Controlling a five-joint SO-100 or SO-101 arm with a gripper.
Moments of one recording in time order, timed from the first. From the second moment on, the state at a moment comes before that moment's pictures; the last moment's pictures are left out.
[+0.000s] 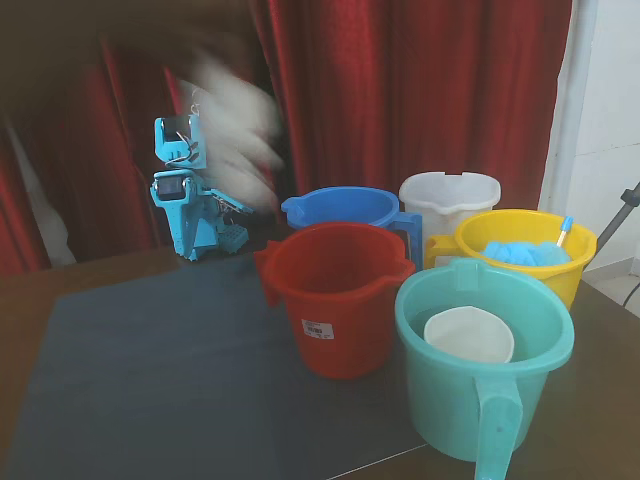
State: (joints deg) arm 12.1 181.1 168.0 72.6 5.2
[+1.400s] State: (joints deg) arm 12.1 181.0 168.5 59.3 3.6
